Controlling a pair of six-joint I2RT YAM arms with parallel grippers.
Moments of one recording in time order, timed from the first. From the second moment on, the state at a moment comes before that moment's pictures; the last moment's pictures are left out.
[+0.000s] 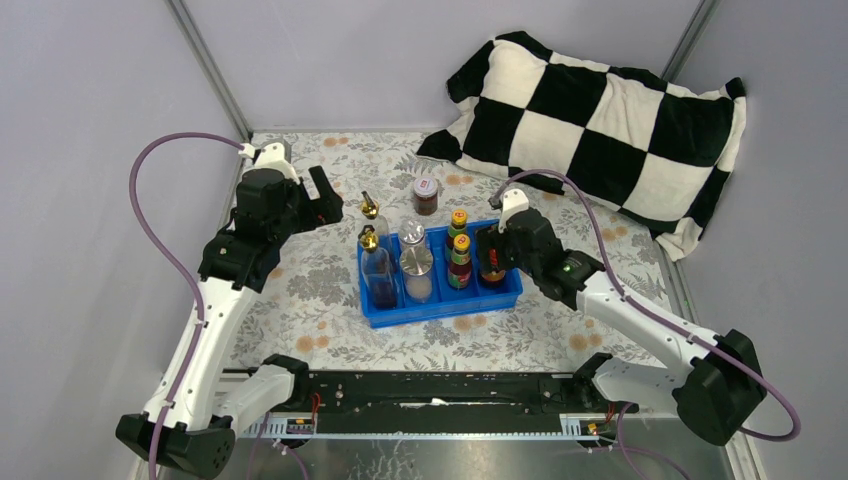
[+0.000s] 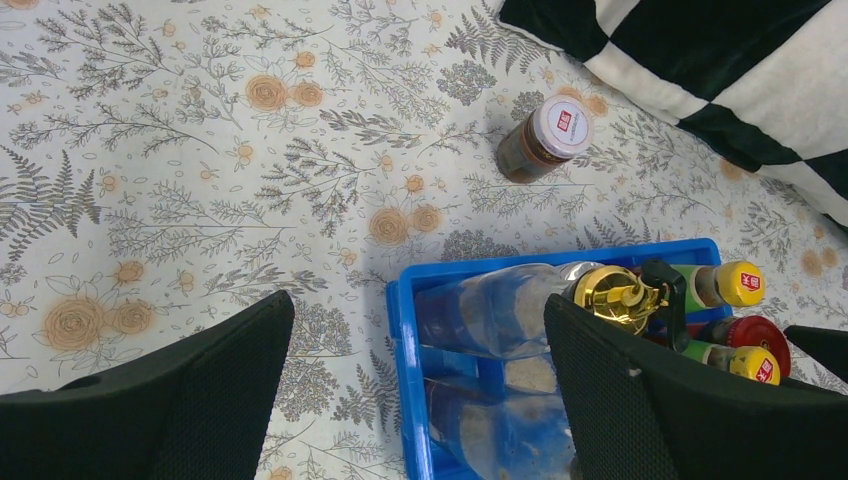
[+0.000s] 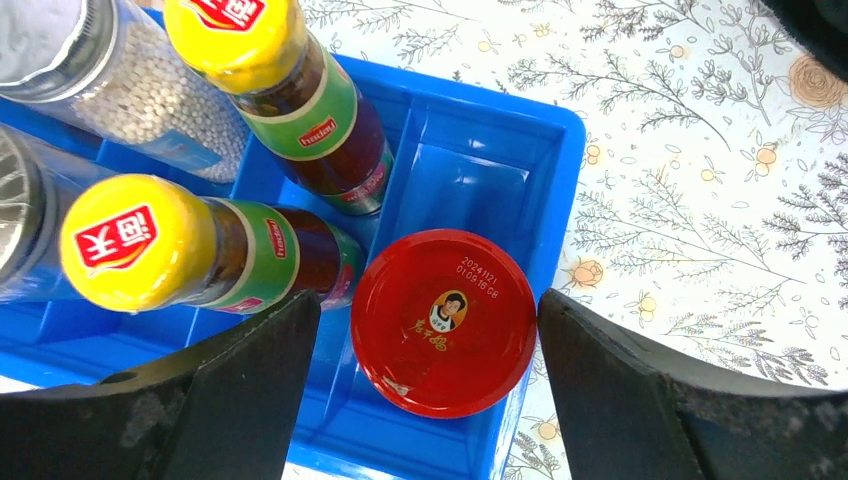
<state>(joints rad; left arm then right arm) -0.24 0.97 1.17 -0.67 -0.09 -0.39 0.68 1.14 0.78 -0.26 0.19 0.16</state>
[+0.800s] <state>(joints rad) -0.25 0.98 1.16 -0.68 -0.11 -0.39 0.55 1.83 2.17 -0.65 0.11 0.12</state>
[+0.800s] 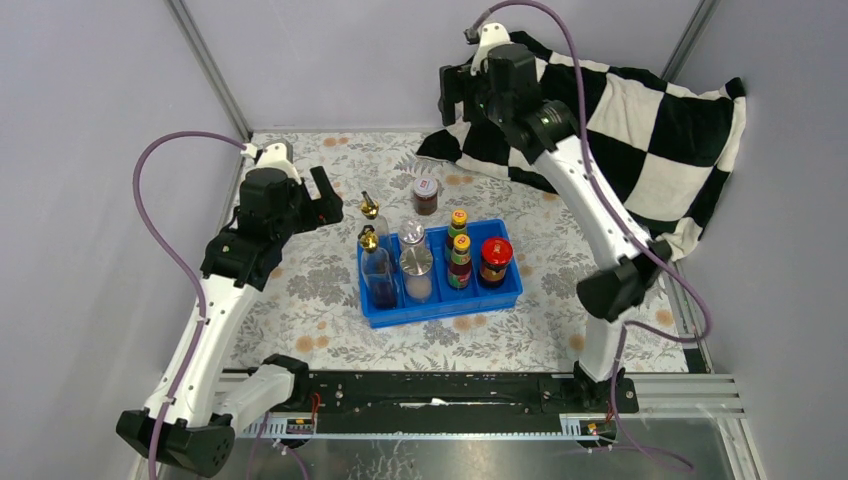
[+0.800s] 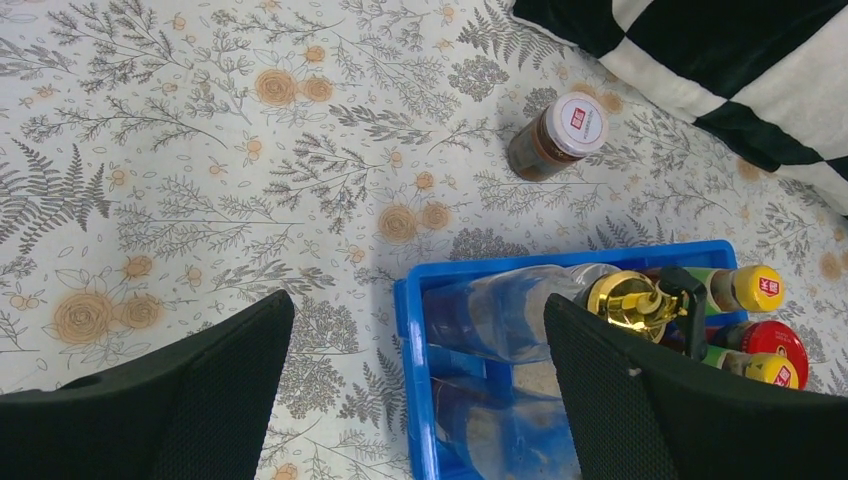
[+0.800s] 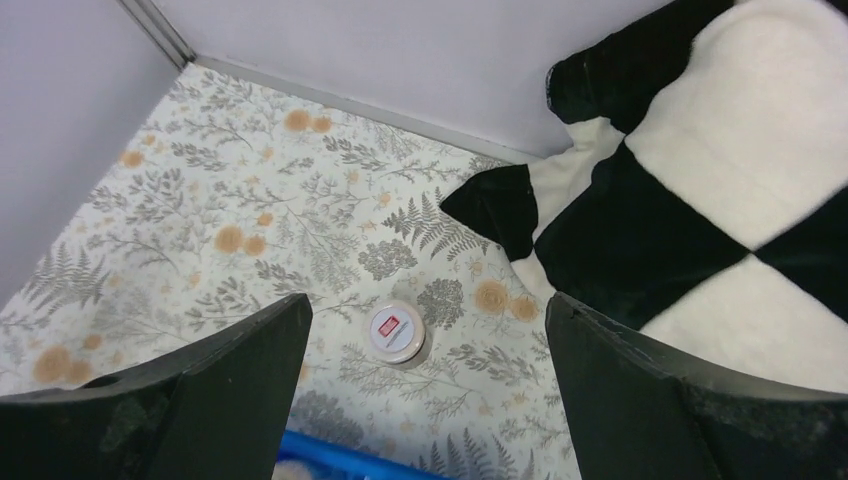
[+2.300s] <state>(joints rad) 0.24 1.08 1.06 -0.54 0.31 -0.47 0.54 2.41 2.24 -0.61 -0.29 -0.10</state>
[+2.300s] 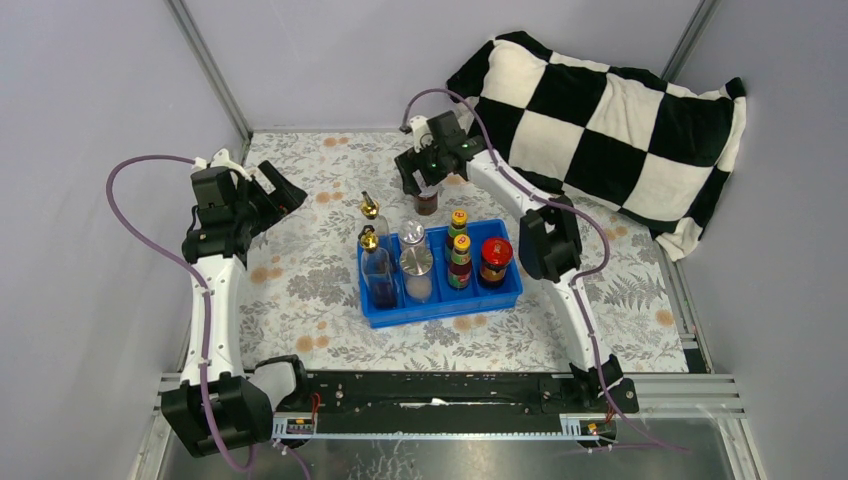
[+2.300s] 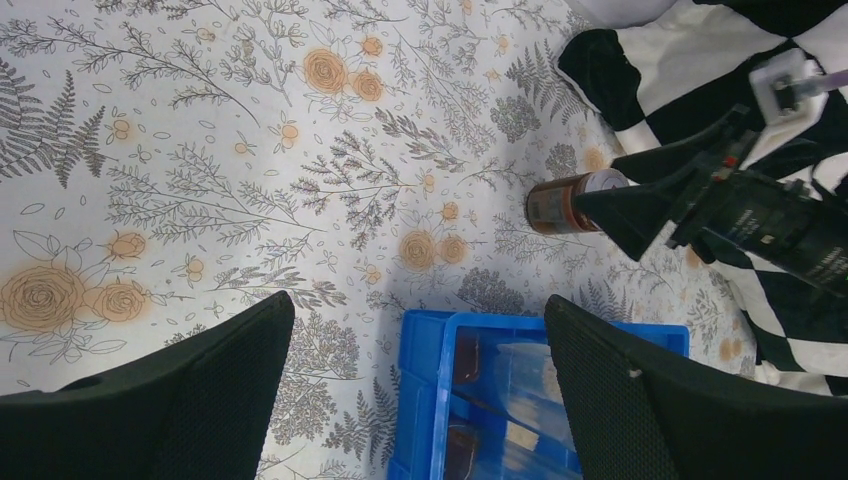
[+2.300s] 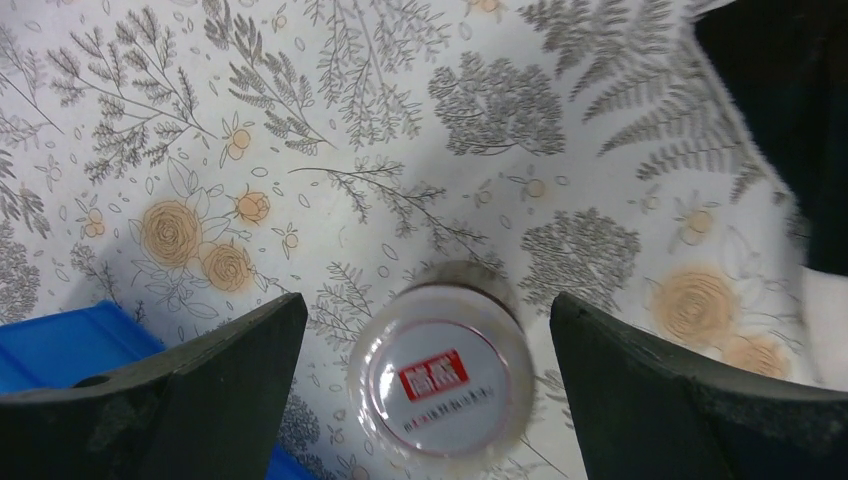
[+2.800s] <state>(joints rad) 0.24 1.08 1.04 -0.53 0.33 -0.46 0.58 2.48 2.20 -0.55 -0.19 -0.11</state>
